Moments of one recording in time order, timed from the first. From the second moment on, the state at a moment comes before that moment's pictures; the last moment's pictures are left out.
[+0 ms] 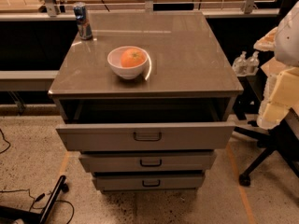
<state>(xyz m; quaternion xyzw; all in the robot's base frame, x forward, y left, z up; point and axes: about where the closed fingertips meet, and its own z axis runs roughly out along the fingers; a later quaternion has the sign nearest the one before) 0.438 -0.217 0.976 -0.60 0.78 -0.03 0.16</state>
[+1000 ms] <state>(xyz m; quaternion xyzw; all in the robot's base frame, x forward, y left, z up) 0.490 -0.184 0.973 -0.65 0.74 -0.04 0.16</state>
